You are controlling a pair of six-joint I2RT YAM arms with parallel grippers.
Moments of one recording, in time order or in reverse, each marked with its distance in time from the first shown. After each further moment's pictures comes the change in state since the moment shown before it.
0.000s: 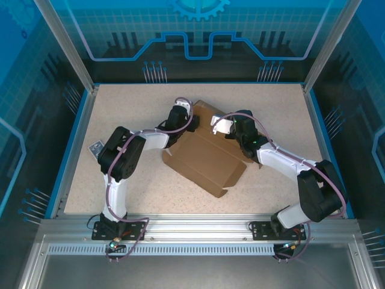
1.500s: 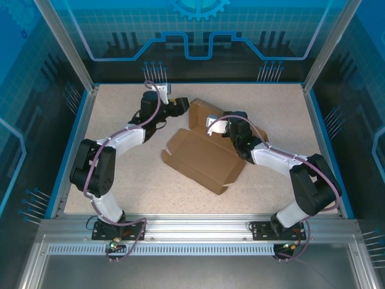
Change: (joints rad) left arm 0.174 -0.291 -0.039 -0.060 0.359 -0.246; right arm 0.045 0.074 -0.011 0.183 0.097 -0.174
